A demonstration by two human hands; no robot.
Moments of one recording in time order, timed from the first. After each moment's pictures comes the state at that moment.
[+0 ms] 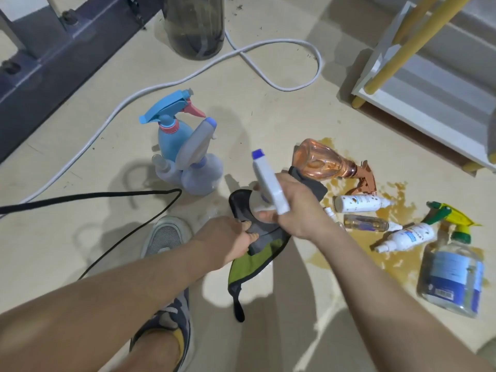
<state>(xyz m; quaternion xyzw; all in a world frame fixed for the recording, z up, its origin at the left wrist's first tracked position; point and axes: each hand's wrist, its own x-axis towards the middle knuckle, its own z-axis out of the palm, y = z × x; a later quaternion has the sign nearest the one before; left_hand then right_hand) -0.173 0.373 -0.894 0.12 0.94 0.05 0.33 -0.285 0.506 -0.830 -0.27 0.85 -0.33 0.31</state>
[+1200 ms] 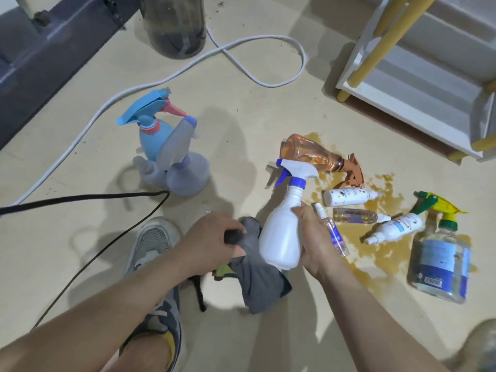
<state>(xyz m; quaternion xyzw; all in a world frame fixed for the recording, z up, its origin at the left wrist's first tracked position) -0.161 0.371 -0.859 -0.14 0.86 0.44 0.21 -0.251 0.553 -0.854 0.28 0.69 -0.57 0.35</state>
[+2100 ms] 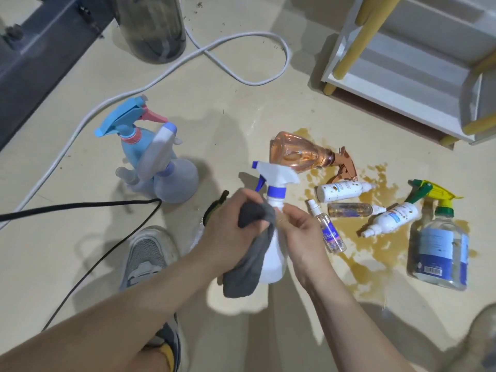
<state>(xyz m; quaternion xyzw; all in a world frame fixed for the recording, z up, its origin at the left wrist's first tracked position) -0.191 0.412 -0.826 -0.17 0.79 0.59 0.04 -0.231 0.548 -0.842 0.16 0.69 -0.65 0.28</state>
